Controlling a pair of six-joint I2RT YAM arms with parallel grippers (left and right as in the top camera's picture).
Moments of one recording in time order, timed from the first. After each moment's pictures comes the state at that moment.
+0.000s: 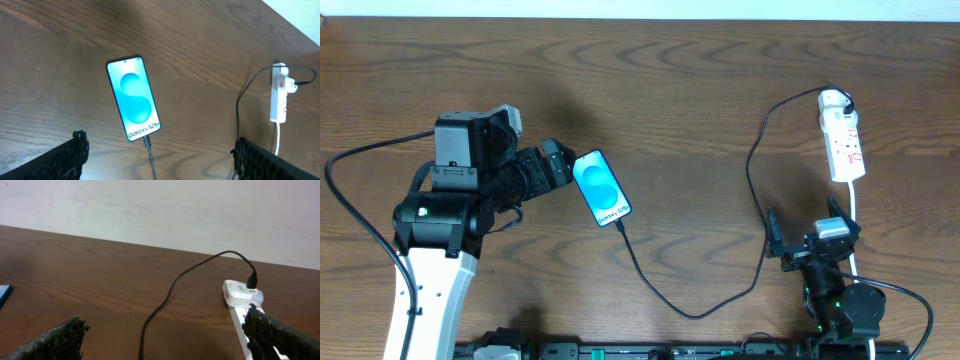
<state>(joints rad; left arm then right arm) -0.06 1.13 1.13 -0.91 0.32 -0.46 -0.03 0.01 0.01 -0.06 -0.21 -0.09</state>
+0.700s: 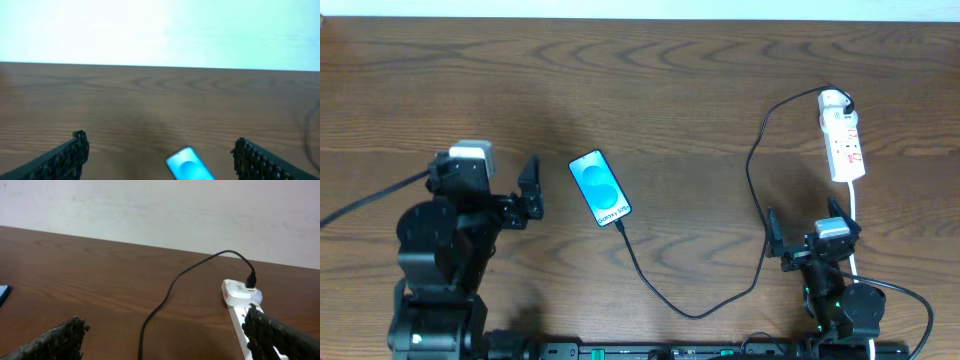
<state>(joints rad) -0.02 0.63 0.78 -0.47 0.09 -0.06 -0.03 0.01 0.01 -0.06 -0.20 -0.09</state>
